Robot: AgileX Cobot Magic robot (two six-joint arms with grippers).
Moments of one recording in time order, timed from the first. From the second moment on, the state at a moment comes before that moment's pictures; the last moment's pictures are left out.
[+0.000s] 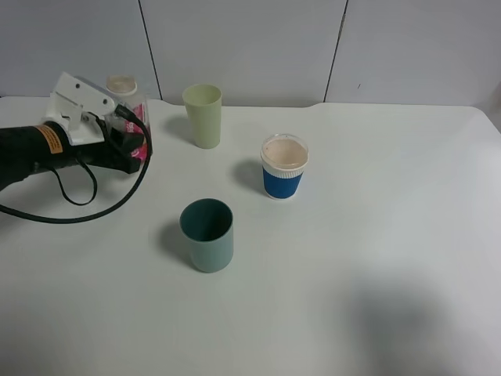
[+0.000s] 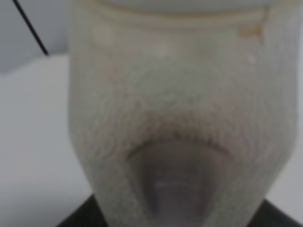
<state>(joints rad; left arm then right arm) -0.11 1.71 -0.57 0.49 -0.71 -0.10 0.07 -0.01 -0.50 -0.25 1.06 0.12</state>
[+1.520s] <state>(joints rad) -0.47 1.22 -0.57 -0.43 0.03 1.10 0.07 -0.01 -0.50 -0.25 1.06 0.12</state>
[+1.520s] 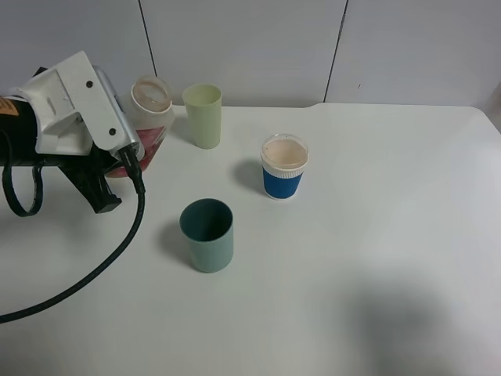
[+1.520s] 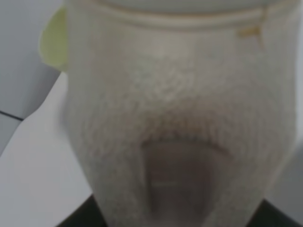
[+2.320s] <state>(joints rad) -0.62 1.22 -0.50 -1.42 -0.52 2.18 0.07 -0.01 -0.50 -0.25 1.06 0.12</state>
